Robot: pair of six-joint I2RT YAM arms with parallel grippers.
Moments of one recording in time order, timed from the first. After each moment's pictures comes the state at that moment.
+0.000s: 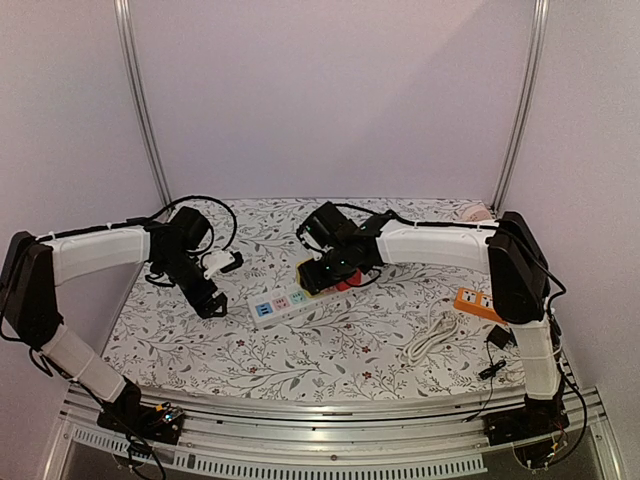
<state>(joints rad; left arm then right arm) -0.39 1.50 0.98 -0.74 0.07 0.46 0.94 2.19 1.79 -0.55 0.12 0.31</state>
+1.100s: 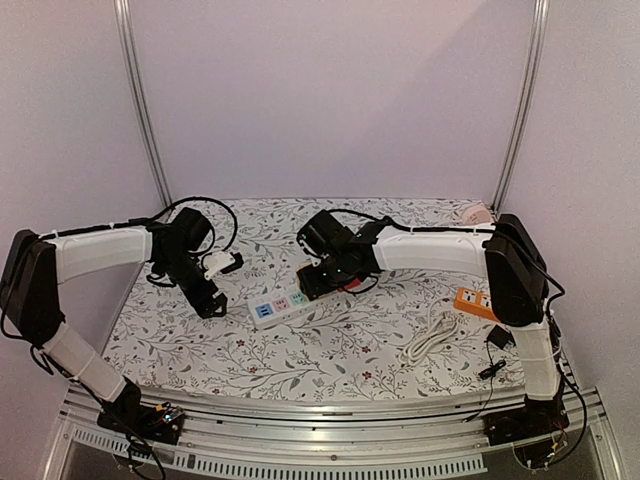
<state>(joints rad) -0.39 1.52 0.98 -0.74 0.05 0.46 0.97 2.20 1.77 -0.54 0.16 0.37</state>
